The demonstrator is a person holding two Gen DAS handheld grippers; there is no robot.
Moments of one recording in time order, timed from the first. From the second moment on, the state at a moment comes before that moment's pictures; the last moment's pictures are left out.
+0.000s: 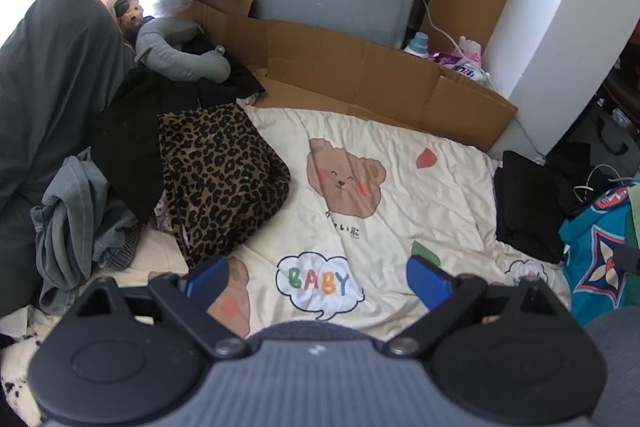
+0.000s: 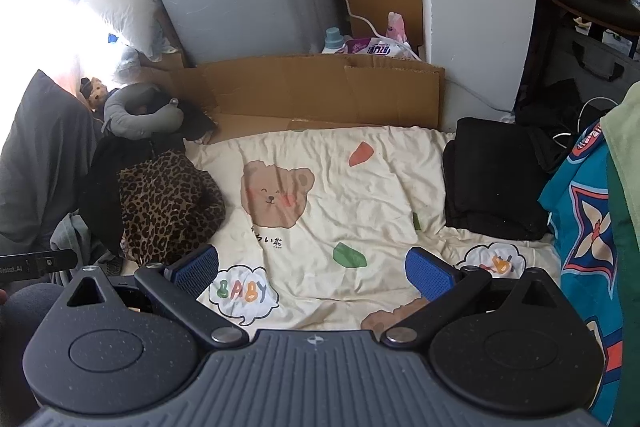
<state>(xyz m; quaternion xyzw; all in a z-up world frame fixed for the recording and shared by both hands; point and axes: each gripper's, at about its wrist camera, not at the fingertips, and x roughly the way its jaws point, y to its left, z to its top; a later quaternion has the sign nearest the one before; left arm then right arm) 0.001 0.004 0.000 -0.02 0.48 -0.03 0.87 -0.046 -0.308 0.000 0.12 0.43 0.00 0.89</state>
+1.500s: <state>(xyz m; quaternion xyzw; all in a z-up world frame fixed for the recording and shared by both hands) 0.001 0.007 0.002 -0.04 0.49 -0.02 0.87 -0.043 -0.306 0.001 0.10 0.44 -0.01 0.89</state>
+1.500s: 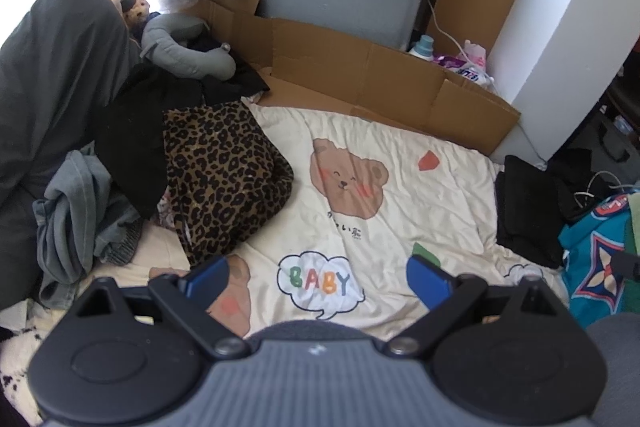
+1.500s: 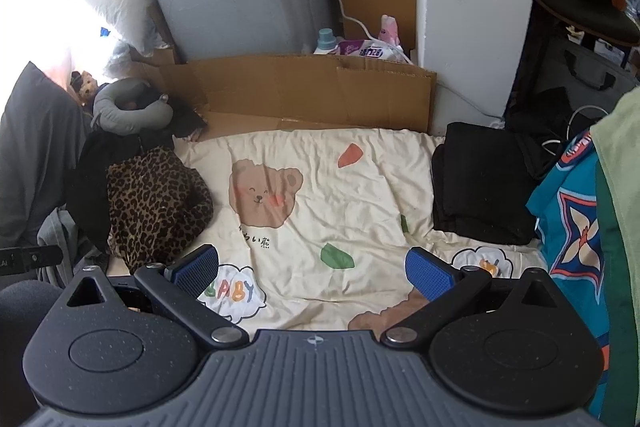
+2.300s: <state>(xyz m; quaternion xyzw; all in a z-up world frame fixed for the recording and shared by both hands) 0.013 0.051 0.050 -0.05 0.42 -0.04 0.91 -0.027 -0.293 0.061 0.13 0.36 0.00 0.93</state>
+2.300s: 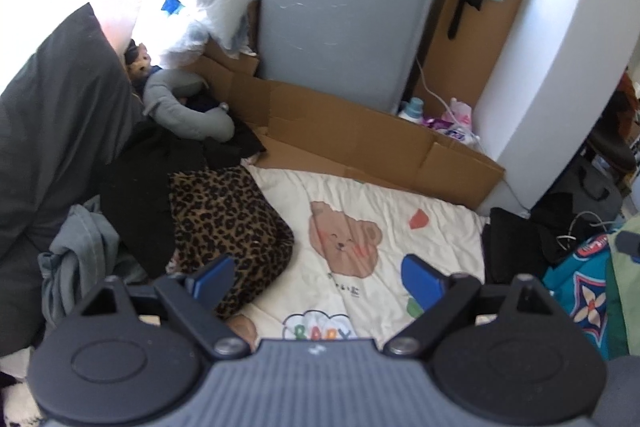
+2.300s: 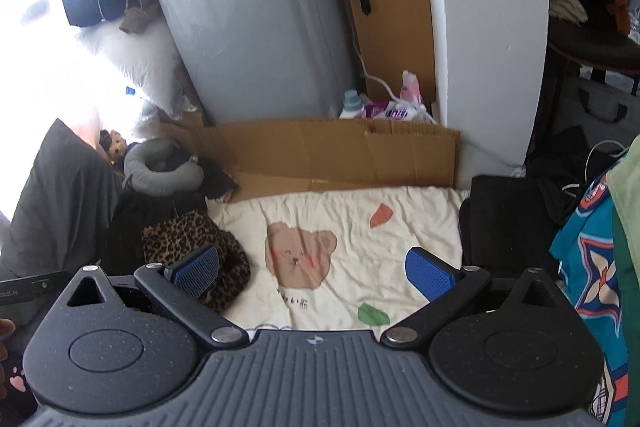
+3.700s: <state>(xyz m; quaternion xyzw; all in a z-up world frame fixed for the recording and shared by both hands) 0.141 0.139 -0.040 -0.09 0.43 0.03 0.90 0.155 -0.260 -0.013 0.08 0.37 0.00 0.92</state>
